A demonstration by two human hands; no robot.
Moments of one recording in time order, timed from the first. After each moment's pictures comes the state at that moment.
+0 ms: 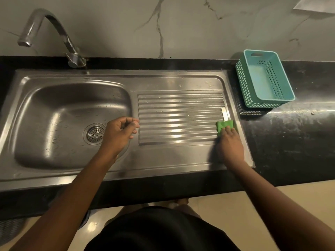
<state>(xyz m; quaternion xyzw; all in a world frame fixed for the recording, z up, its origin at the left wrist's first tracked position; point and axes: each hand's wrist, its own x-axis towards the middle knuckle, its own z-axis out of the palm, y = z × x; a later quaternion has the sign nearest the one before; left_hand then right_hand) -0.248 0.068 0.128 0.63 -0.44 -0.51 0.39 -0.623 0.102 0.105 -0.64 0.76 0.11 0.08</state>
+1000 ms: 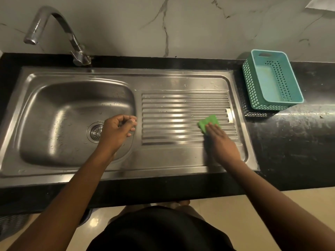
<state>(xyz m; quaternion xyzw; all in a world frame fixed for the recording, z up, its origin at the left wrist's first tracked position) -0.239 0.065 0.136 0.65 -0.43 -0.49 0.39 -0.606 0.097 0.095 -0.72 0.68 0.00 0.15</state>
